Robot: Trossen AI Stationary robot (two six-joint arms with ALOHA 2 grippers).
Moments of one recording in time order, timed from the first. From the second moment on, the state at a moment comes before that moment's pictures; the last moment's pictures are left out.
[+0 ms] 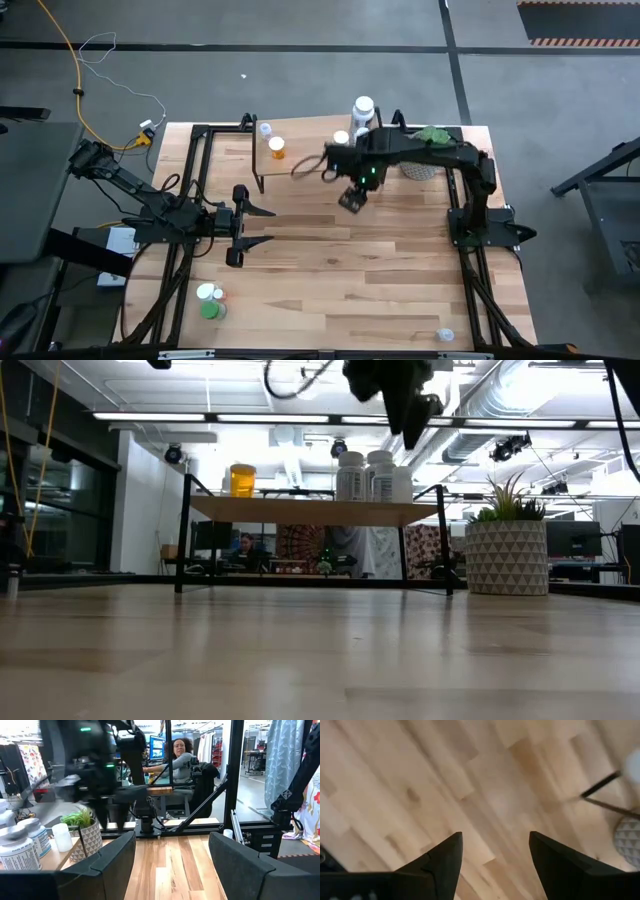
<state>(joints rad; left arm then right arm) -0.39 0.88 0.51 0.42 -0.51 0.08 -0.09 1.91 2.01 -1.57 -0.06 0.47</state>
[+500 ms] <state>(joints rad) -0.39 0.88 0.51 0.42 -0.51 0.04 0.41 1.65 1.53 -1.55 -0.03 1.05</state>
